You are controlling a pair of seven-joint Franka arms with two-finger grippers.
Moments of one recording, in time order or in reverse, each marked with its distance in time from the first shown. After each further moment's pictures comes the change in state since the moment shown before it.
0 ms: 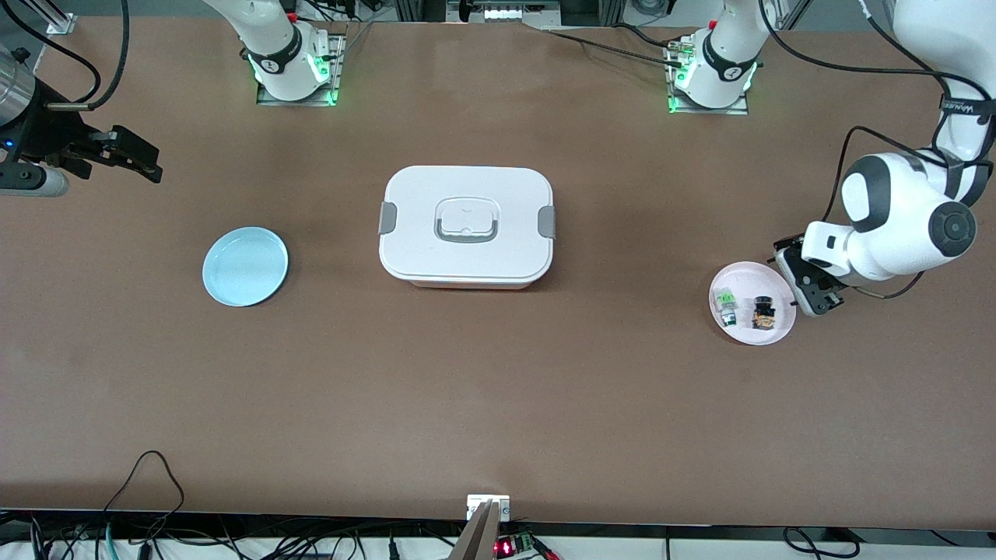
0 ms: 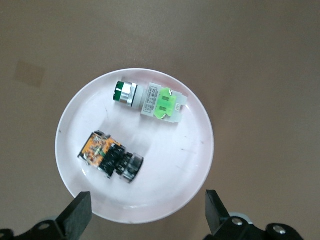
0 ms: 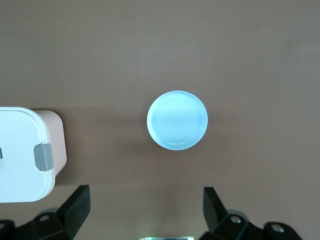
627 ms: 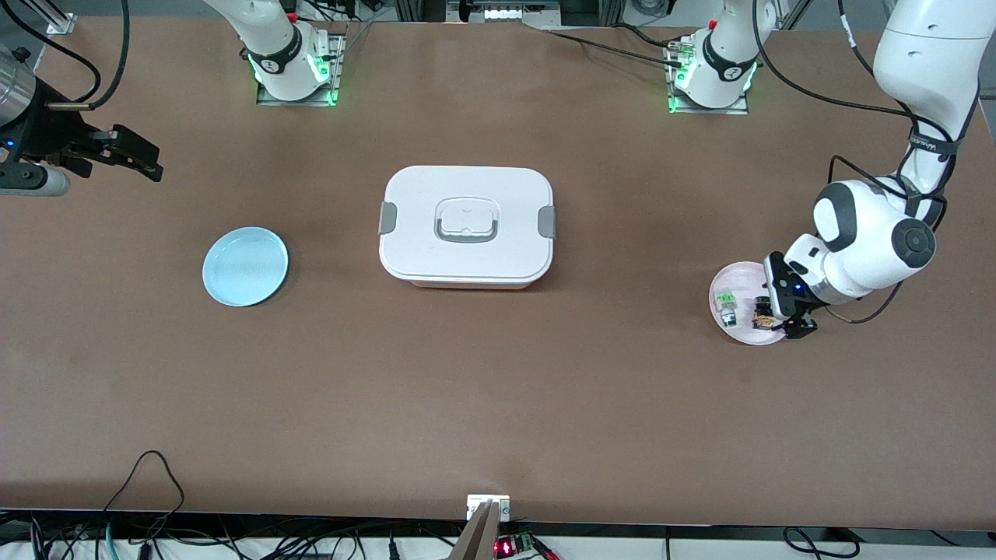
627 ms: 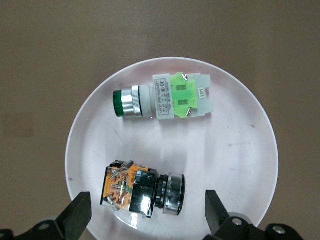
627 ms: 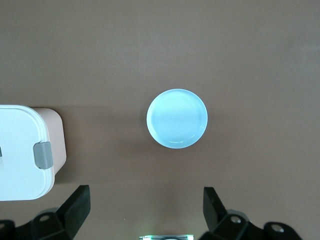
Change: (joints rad) left arm -0.001 0.132 -0.001 -0.002 0.000 0.233 0.365; right arm 0.000 0.000 0.000 0.000 0.000 -0.007 -0.001
